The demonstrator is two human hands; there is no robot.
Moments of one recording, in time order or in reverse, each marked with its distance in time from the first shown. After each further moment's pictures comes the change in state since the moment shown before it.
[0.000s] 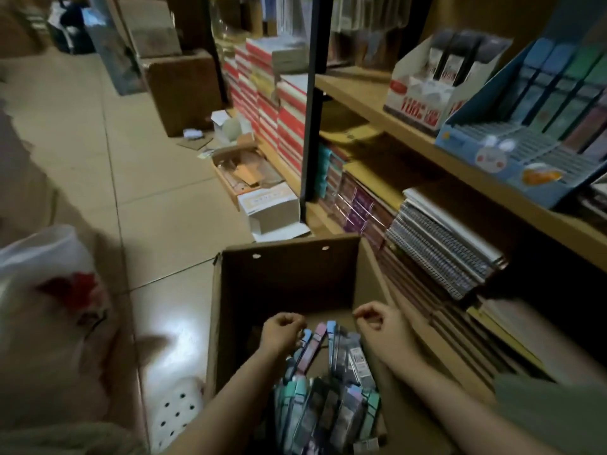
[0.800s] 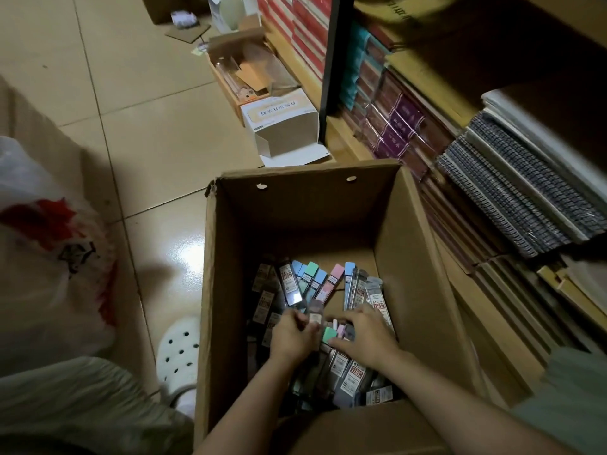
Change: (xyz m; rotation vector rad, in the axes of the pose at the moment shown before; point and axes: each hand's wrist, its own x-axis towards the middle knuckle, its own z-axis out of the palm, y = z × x) left_hand 0.020 -0.110 0.009 0.398 0.076 -0.071; right_hand -0.001 0.084 0.097 -0.470 -0.540 0.148
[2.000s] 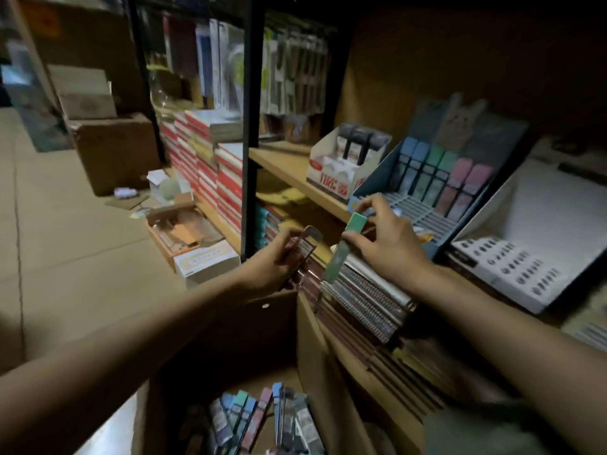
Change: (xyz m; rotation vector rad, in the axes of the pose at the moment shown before) left_hand -0.092 0.312 -0.105 0.045 -0.432 1.047; right_hand -0.157 -0.080 -0.326 0.053 1.001 -0.403
